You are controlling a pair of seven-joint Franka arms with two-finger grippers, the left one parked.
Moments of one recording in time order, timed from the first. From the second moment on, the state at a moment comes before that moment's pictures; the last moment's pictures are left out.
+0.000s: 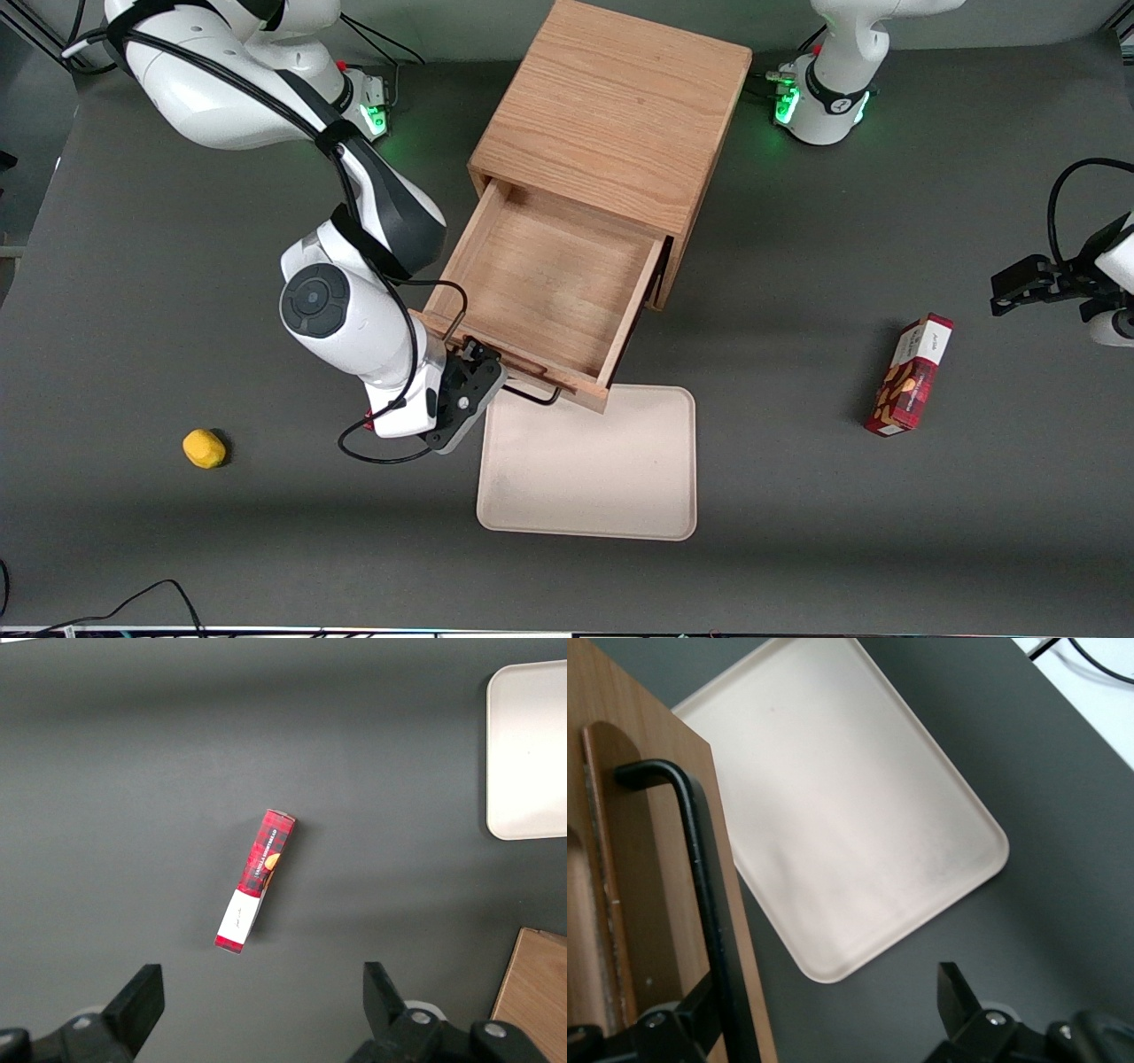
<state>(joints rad) 0.14 0.68 0.45 -1.28 -0.10 2.09 -0.35</state>
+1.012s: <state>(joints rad) 0.01 0.32 0.23 -1.17 0.12 1.47 -0.18</state>
